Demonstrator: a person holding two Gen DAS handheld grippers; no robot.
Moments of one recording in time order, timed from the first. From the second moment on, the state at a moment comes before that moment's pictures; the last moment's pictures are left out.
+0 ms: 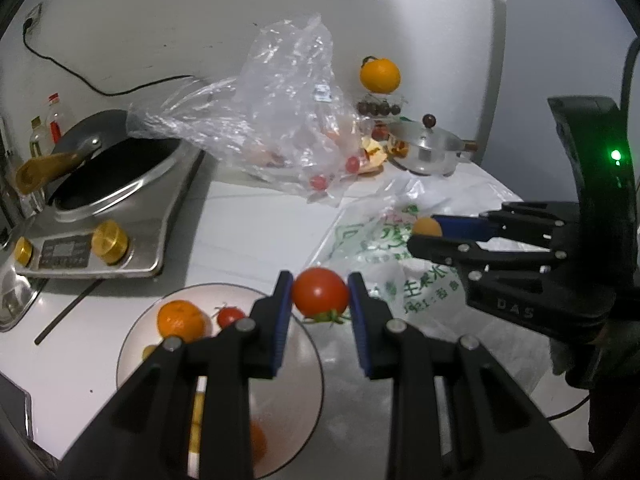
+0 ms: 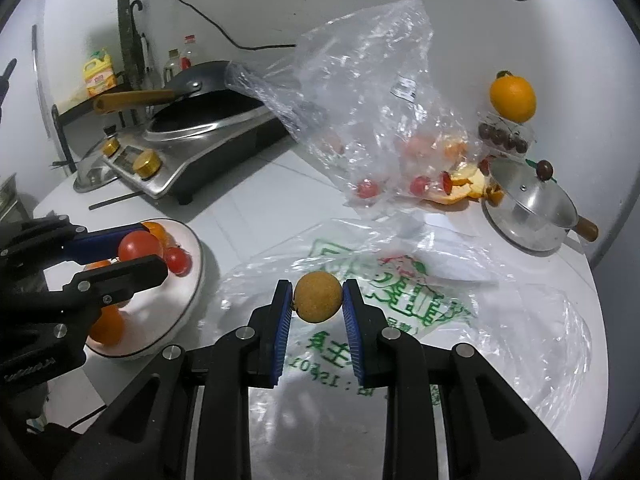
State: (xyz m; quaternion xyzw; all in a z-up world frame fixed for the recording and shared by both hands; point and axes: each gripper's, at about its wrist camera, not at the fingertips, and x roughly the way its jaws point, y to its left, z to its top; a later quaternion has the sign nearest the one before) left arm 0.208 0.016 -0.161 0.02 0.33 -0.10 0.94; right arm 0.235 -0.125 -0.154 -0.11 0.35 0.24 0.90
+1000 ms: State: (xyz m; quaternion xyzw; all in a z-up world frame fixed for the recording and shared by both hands) left arm 0.200 0.068 -0.219 0.00 0.39 -0.07 0.92; right arm 0.205 -0.077 -0.170 -0.13 0.36 0.27 0.88
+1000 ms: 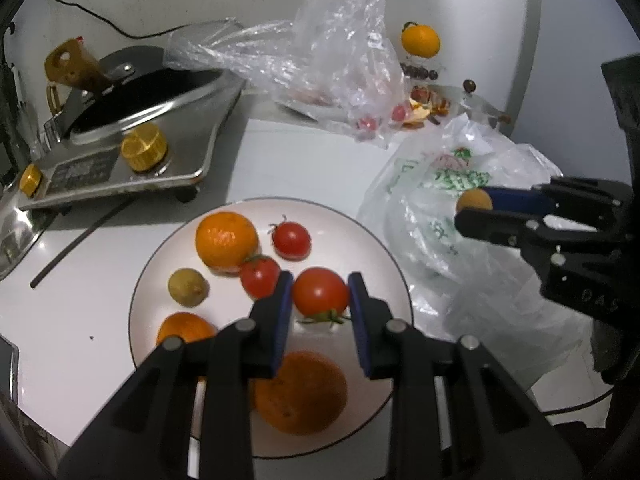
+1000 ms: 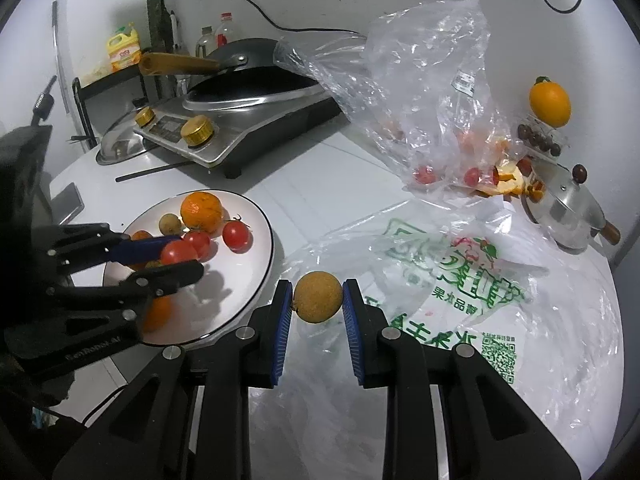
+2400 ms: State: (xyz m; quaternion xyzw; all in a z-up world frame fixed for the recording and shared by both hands) left arm 0.181 0.138 -0.204 -0.04 0.35 -0.02 0.93; right arm 0.212 0.003 -0.193 -0.17 0.38 0.30 0.86
